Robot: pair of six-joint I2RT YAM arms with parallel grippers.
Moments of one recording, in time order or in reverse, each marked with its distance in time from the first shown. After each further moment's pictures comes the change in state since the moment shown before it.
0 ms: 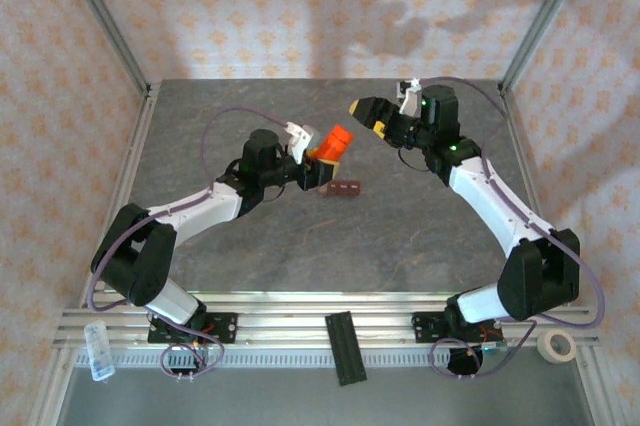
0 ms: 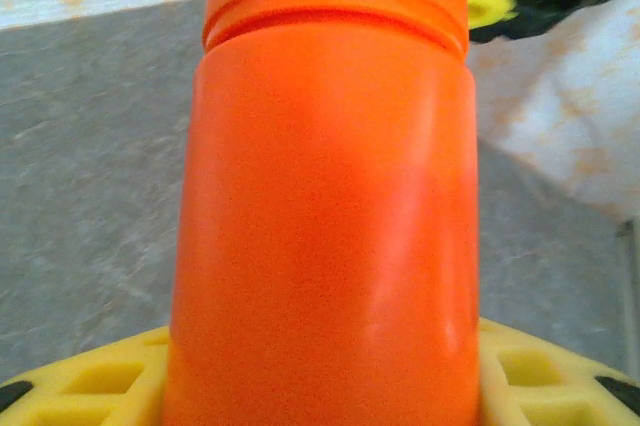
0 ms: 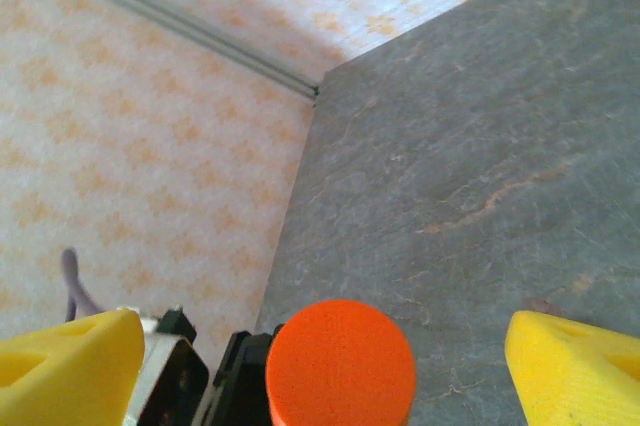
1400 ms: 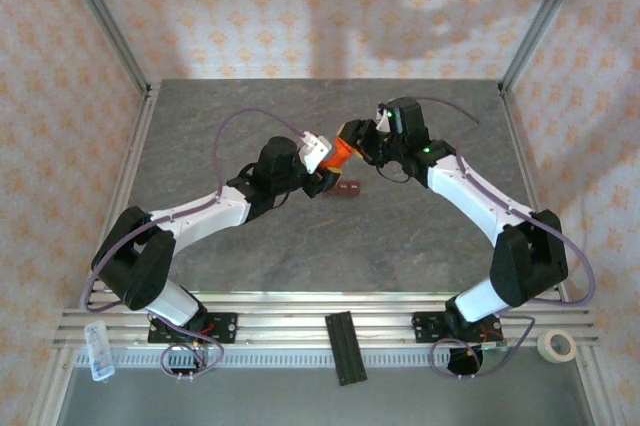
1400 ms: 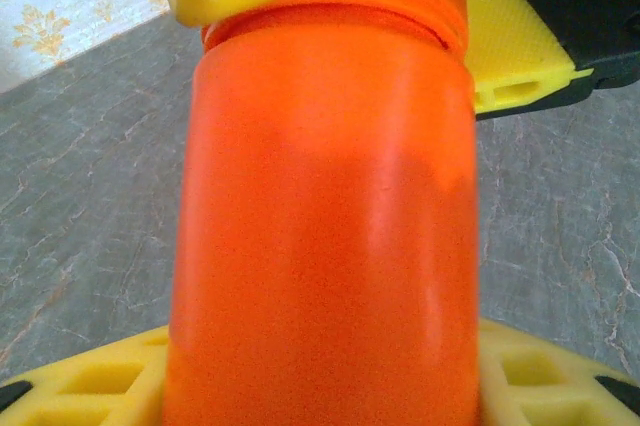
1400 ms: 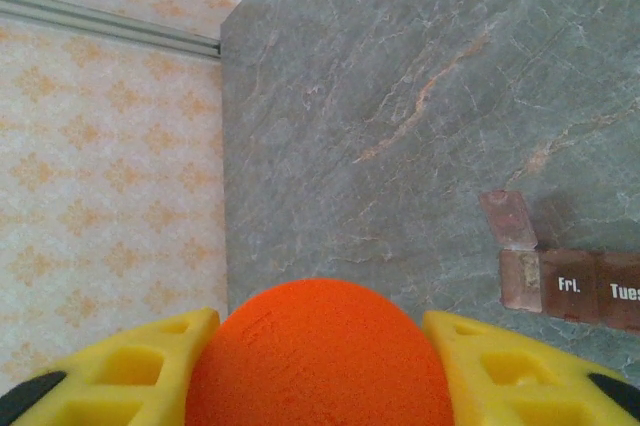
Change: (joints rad) left arm -0.105 -0.010 0.035 -0.137 -0.285 0.230; right arm 0.140 0.090 0.011 -0.126 0.161 0.150
